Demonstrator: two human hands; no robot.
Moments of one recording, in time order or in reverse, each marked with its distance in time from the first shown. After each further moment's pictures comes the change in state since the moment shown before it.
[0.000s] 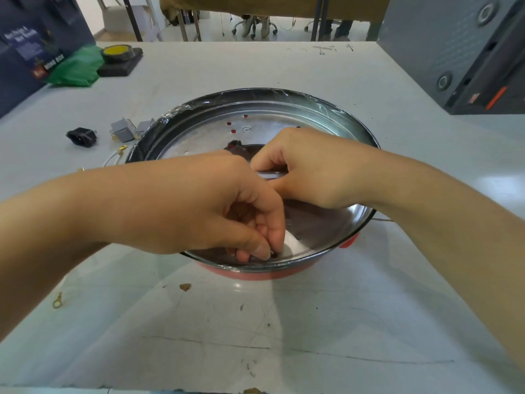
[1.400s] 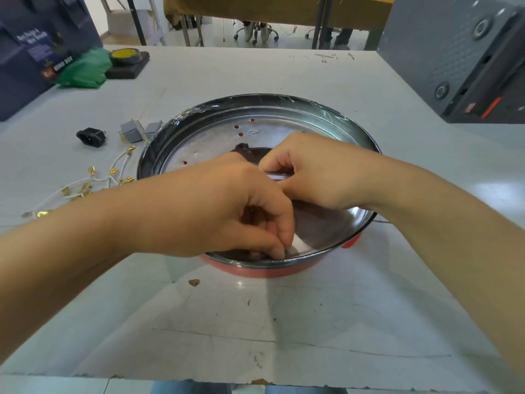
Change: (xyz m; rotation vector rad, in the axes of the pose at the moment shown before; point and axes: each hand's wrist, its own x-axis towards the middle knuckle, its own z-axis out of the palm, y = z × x) left_hand -0.006 -0.017 0.004 -0.053 0.067 0.271; right_hand 0.000 -0.003 0.001 0.013 0.024 0.041
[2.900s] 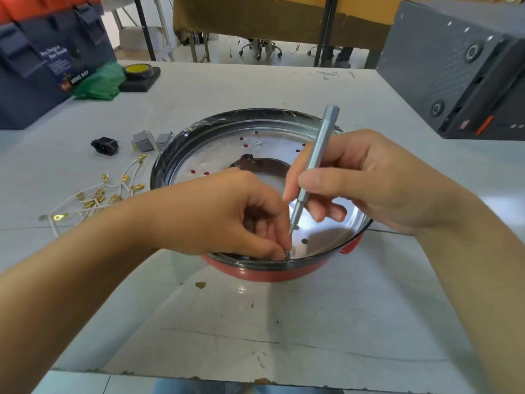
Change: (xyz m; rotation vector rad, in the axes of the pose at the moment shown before) left_hand -0.002 -0.008 0.002 -0.200 -0.011 -0.132; right_hand -0.039 0.013 -0.007 0.729 0.052 -0.280
